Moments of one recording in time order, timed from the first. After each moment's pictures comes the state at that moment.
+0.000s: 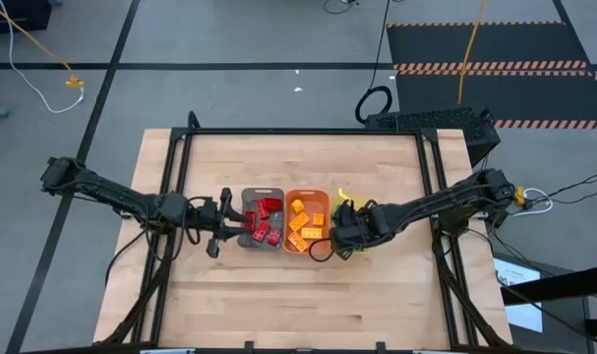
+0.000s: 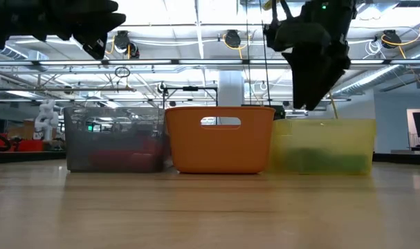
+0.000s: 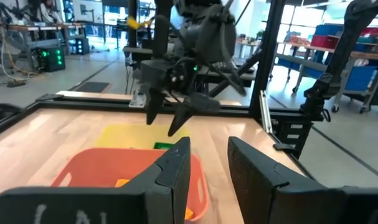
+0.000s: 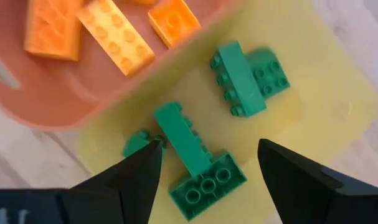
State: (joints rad) left arm -0.26 0.83 0.25 0.59 -0.11 -0.09; right arm 0.24 1.63 1.19 -0.99 0.30 0.93
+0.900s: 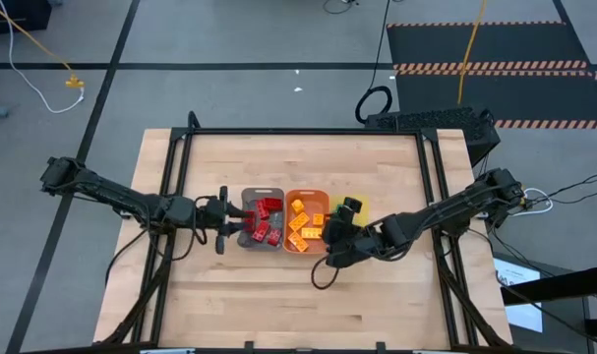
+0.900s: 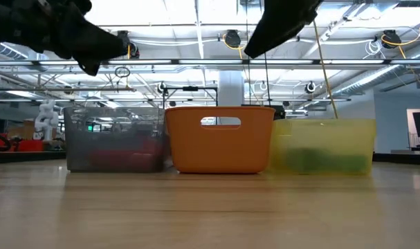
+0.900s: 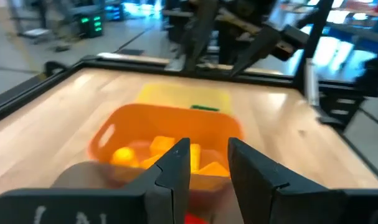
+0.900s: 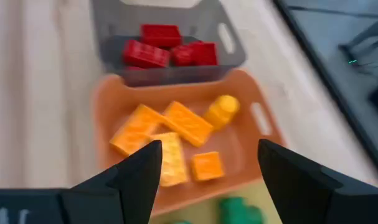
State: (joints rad) left arm -0.25 0.83 0.25 0.43 -0.25 -0.13; right arm 0.36 1.56 1.19 -0.58 0.62 0.37
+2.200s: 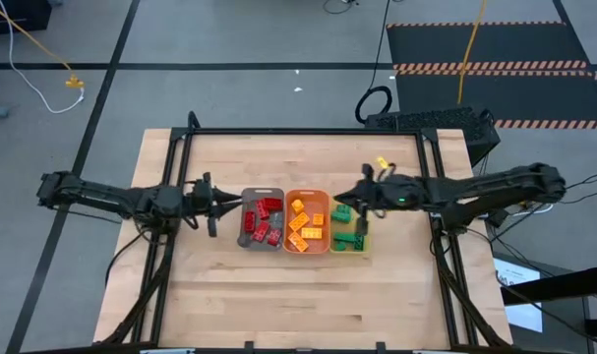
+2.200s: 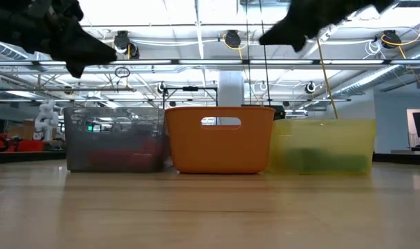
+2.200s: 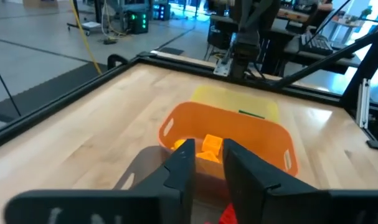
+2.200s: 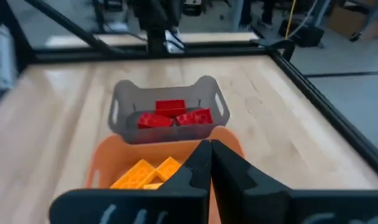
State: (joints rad) left arm -0.13 0.54 0.25 0.11 -0.31 -0.20; right arm 0.05 1.09 0.73 -0.03 0.20 0.05
